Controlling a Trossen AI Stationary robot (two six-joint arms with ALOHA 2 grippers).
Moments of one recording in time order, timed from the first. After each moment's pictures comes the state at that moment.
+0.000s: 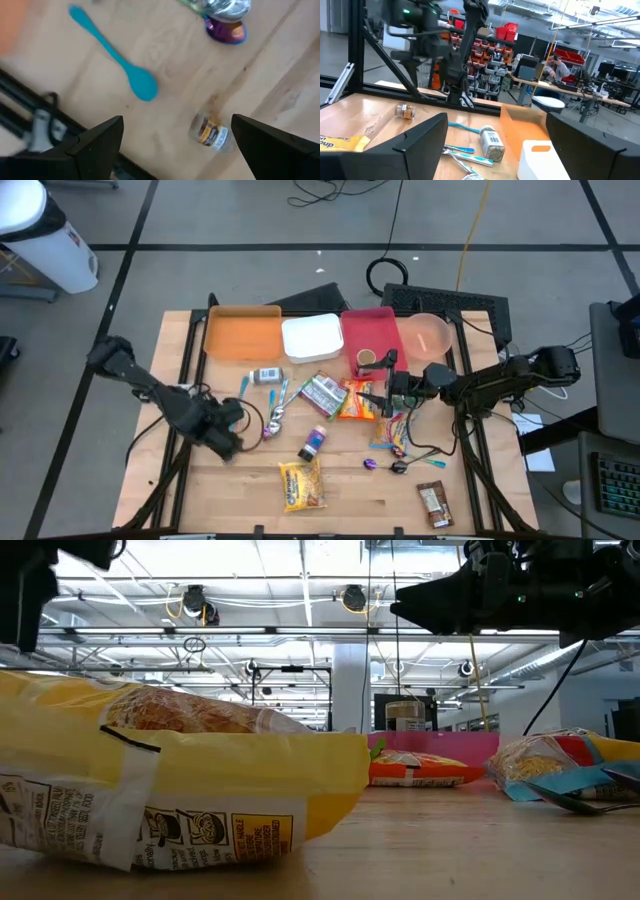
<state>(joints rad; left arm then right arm) -0.59 1.35 1.10 -1.42 -0.17 -1.18 -0.03 1.25 0.30 1.09 0.05 -0.22</state>
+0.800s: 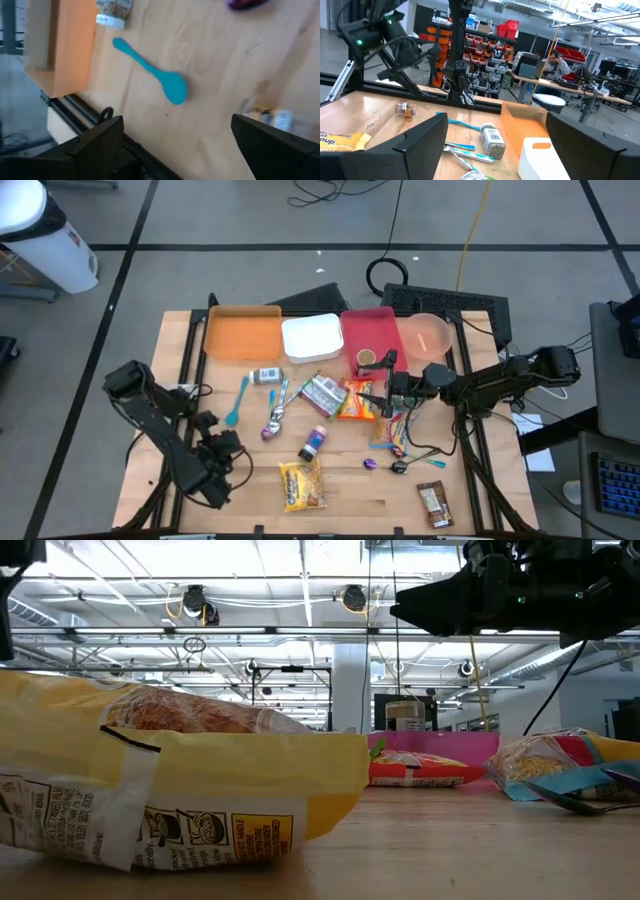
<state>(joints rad) -0.90 1.67 1.11 -1.57 -0.37 -1.30 -0.03 1.25 0.30 1.08 0.05 -0.22</state>
